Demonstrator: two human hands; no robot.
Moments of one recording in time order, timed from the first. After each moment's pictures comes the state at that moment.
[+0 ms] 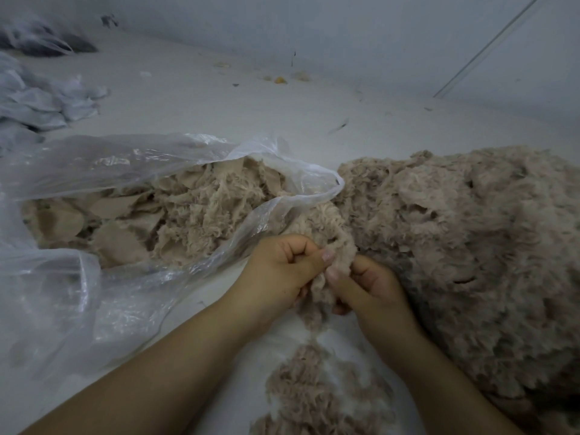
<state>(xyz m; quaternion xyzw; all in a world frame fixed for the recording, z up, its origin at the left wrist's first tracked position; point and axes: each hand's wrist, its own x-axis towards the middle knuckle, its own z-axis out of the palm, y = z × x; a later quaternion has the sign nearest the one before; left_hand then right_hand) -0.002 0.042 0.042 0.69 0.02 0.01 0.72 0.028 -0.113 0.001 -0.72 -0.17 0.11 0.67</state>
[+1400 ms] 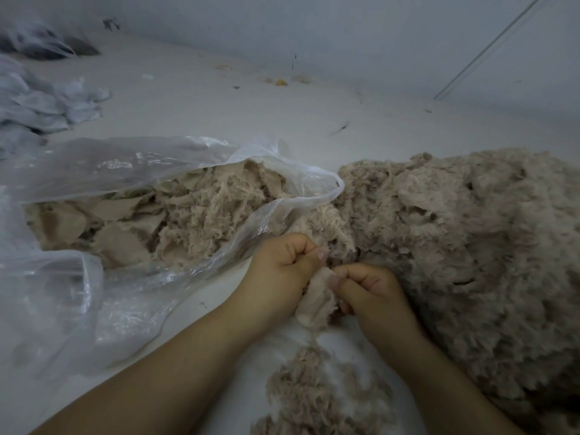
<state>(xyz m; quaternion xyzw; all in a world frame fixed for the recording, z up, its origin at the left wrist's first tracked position) 0.003 0.040 0.035 0.73 0.02 0.07 0.67 0.030 -0.115 0.003 -0.76 -0.19 0.09 0.62</state>
